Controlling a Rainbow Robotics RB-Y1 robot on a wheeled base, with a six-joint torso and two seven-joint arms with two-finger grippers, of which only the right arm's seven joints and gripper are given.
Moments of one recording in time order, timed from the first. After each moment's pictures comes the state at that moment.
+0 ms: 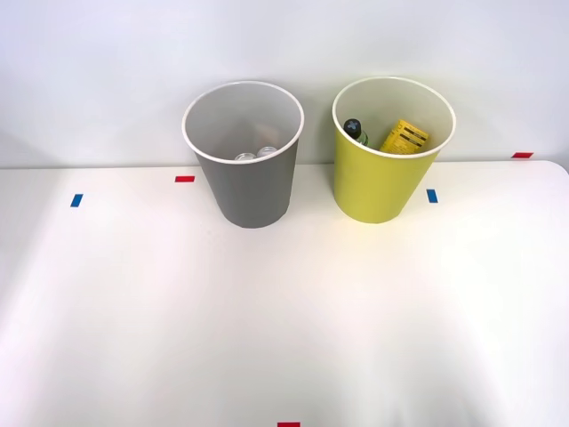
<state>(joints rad) 1.11 -0.32 0.32 -1.83 -0.02 -0.87 1.61</state>
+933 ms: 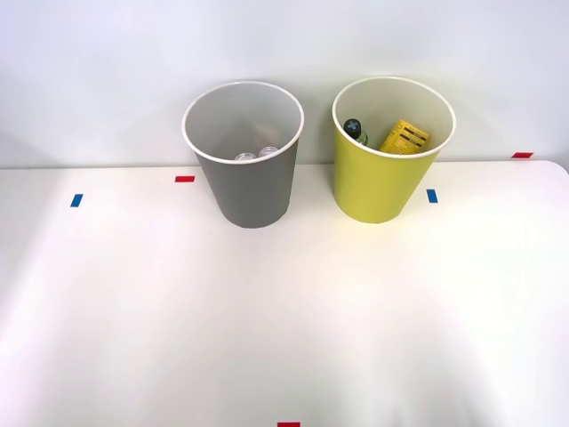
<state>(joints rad) 1.11 -0.32 0.32 -1.83 -0.02 -0.87 1.61</state>
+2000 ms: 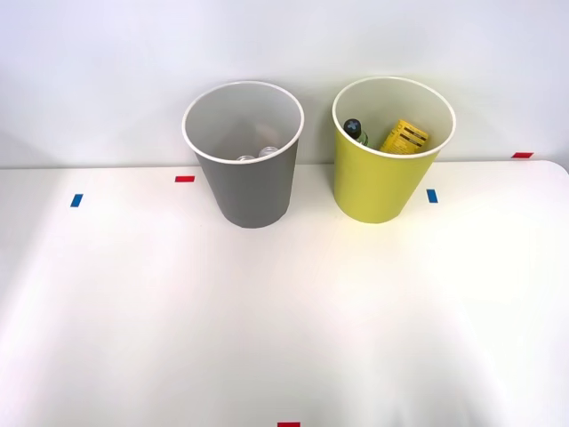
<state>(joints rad) 1.11 -0.32 0.32 -1.83 -0.02 -0.87 1.61</state>
